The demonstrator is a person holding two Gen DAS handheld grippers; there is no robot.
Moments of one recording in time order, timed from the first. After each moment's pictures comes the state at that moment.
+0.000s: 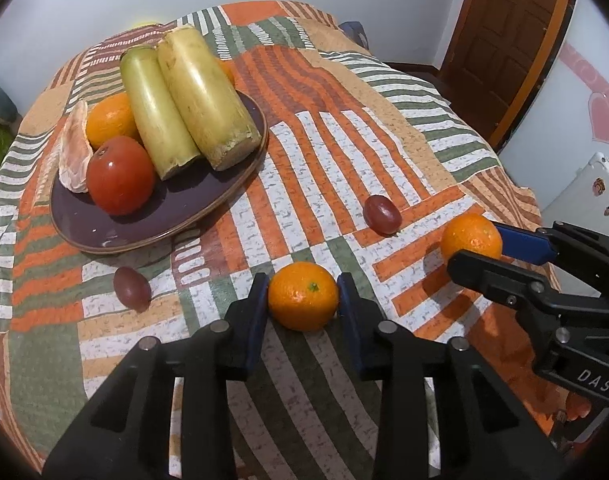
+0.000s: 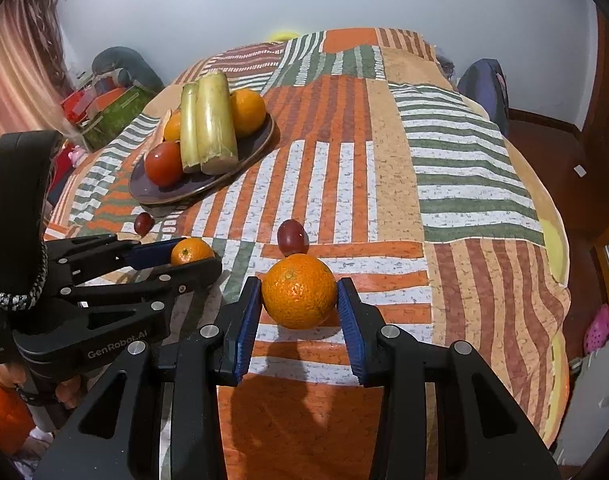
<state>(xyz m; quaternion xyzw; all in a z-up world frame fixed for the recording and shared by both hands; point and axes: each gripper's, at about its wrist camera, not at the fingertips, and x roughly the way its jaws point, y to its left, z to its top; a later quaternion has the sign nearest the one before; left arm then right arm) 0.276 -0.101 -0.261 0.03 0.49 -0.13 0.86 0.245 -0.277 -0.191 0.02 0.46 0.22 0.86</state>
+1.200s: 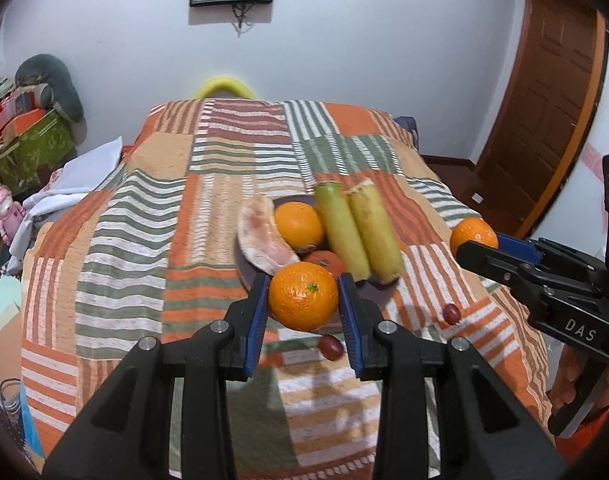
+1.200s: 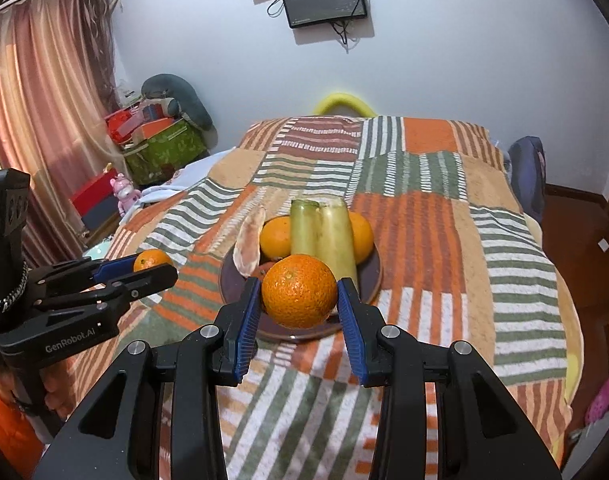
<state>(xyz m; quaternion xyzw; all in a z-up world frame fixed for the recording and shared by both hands) 0.256 0.040 -0.153 -0.04 0.37 -0.05 0.93 0.274 -0.185 -0.114 0.01 0.36 0.28 0.89</state>
